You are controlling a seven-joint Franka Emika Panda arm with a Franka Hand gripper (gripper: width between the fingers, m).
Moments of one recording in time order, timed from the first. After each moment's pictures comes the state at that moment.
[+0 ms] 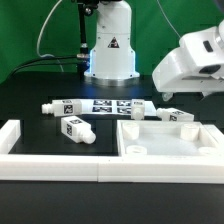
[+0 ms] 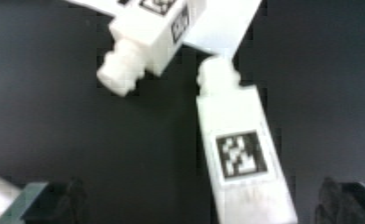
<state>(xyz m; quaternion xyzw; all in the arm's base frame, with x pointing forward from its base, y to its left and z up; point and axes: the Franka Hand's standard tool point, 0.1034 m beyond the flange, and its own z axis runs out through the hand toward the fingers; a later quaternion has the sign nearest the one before) 0.476 0.110 0.059 0.90 0.18 -0.38 0.12</state>
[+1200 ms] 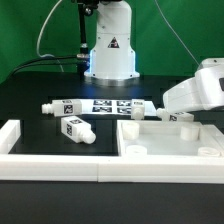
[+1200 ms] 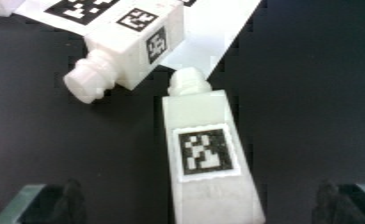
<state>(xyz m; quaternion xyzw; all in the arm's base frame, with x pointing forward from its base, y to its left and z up) 0.477 0.126 0.038 0.86 0.19 -0.46 0.12</state>
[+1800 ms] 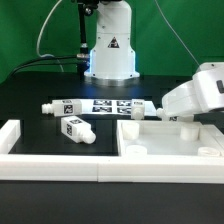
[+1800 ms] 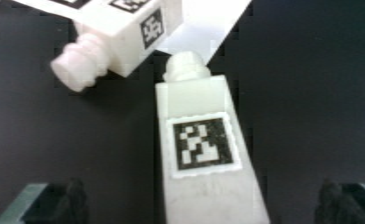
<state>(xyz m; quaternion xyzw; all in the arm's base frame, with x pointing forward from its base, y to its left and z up) 0.465 0.124 0.015 0.87 0.20 -0.44 0.12</state>
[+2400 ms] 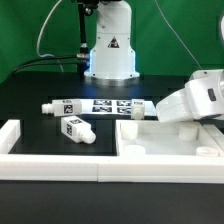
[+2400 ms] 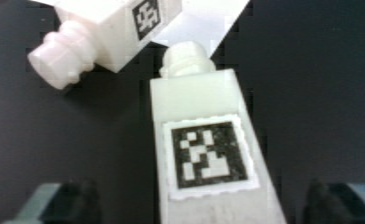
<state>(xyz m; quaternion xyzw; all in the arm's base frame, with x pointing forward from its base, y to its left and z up) 0.461 0.120 0.011 0.87 0.19 -0.44 0.12</state>
